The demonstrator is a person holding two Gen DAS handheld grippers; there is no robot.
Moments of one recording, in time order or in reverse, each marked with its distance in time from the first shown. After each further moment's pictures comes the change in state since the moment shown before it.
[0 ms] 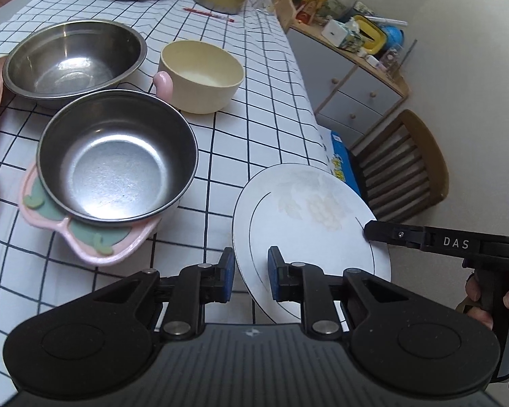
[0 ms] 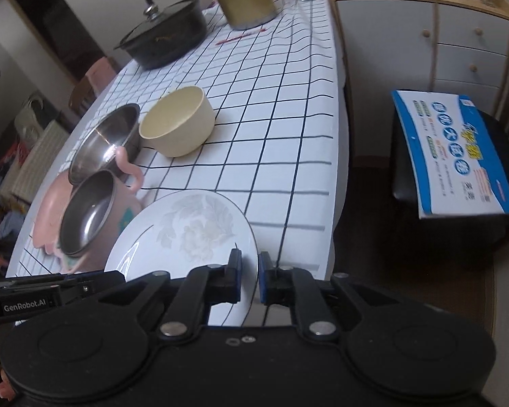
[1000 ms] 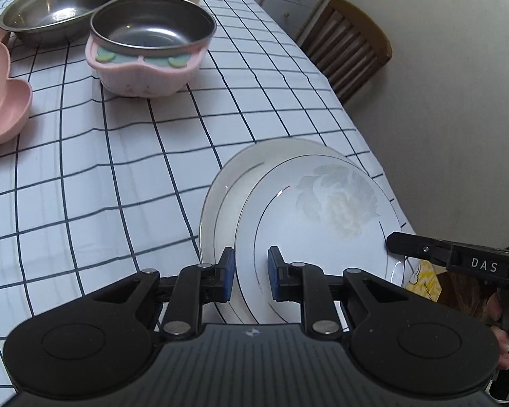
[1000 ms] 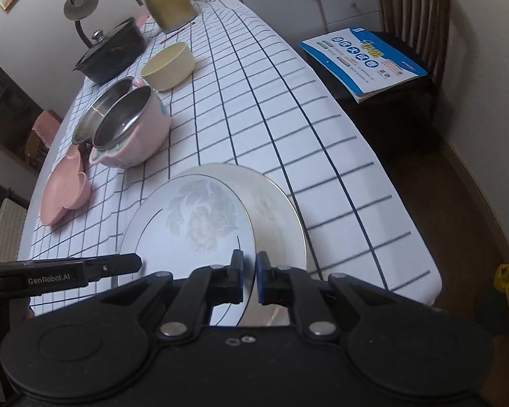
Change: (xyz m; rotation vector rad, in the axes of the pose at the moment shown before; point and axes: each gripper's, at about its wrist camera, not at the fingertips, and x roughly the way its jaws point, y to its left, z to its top) left arm -0.057 0.079 -0.090 0.351 0.262 -0.123; right arm -0.049 0.137 -0.224 0.383 -0.135 -0.199
